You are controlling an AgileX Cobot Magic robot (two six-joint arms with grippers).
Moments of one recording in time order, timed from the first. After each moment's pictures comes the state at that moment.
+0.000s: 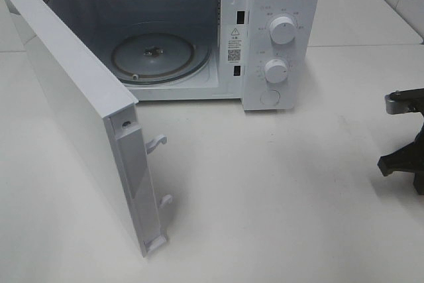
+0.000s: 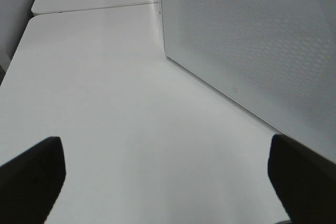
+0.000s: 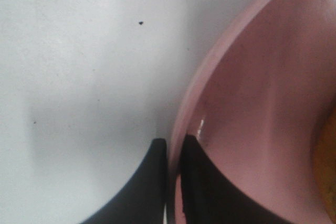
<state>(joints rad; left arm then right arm) -0.05 -0.01 -0.50 -0.05 1.05 0.11 -0.03 1.79 -0.77 -0.30 0.49 0.13</state>
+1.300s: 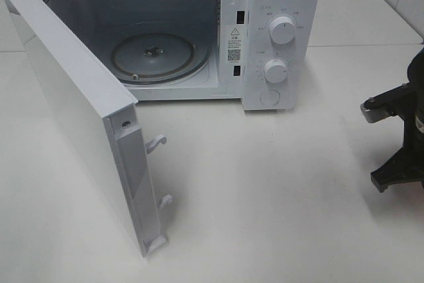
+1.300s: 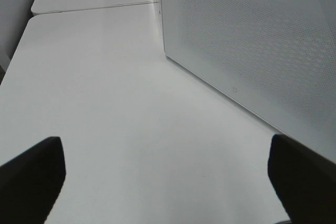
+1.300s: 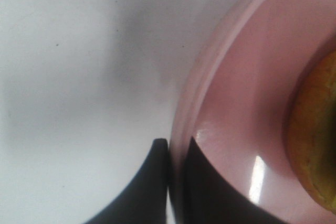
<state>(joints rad) -0.05 -0.01 -0.50 -0.05 1.05 0.11 0.26 1.70 -0.77 -0.58 0.77 0.44</state>
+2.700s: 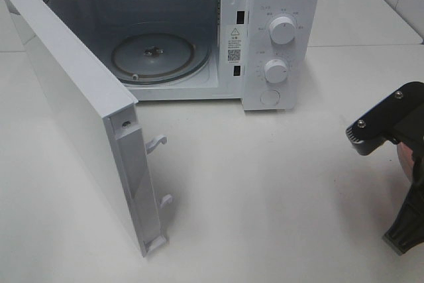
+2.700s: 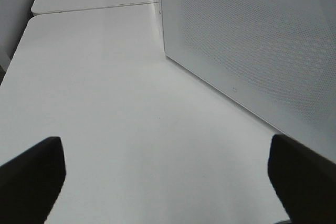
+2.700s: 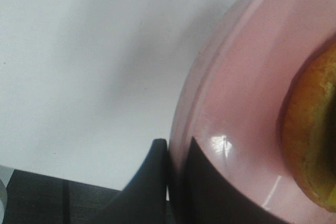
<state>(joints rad) -0.05 -0.01 -0.50 -0.05 1.05 0.11 0.74 1.25 -0.58 -0.57 0.95 0.49</state>
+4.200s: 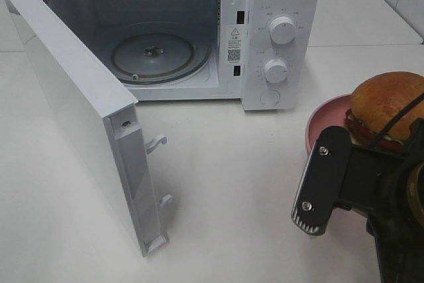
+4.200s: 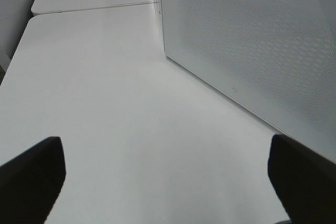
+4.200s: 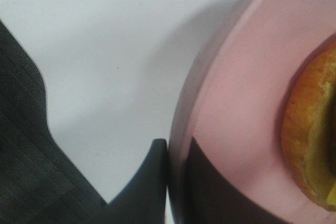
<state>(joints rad) -0.05 -0.01 -0.50 -0.05 1.05 0.11 1.07 1.25 -0.58 -0.60 0.89 0.22</state>
